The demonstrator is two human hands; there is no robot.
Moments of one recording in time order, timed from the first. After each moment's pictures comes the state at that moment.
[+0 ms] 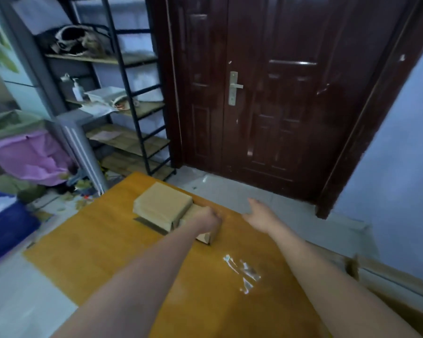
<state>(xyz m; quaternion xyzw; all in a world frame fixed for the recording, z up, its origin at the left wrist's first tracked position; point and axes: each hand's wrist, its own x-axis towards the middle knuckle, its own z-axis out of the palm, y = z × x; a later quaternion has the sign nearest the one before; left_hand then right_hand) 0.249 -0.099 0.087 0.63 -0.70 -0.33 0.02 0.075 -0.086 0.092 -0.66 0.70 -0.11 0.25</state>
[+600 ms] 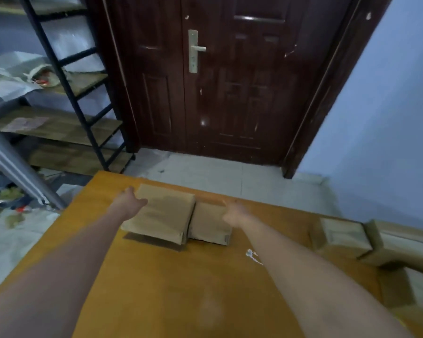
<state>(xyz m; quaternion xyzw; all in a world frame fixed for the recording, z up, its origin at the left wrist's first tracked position) 0.480 -0.282 0.016 0.70 -0.64 -0.31 0.03 0.206 -0.179 0.007 -0.53 0.79 -0.02 0.33</state>
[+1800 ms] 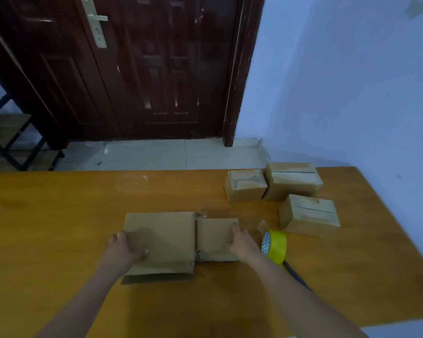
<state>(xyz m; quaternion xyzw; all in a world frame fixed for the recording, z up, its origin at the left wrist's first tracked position) 0.337 -0.054 -0.051 0.62 -0.71 -0.33 -0.07 0.061 0.093 -0.047 -0.36 0.85 -0.05 0.38</state>
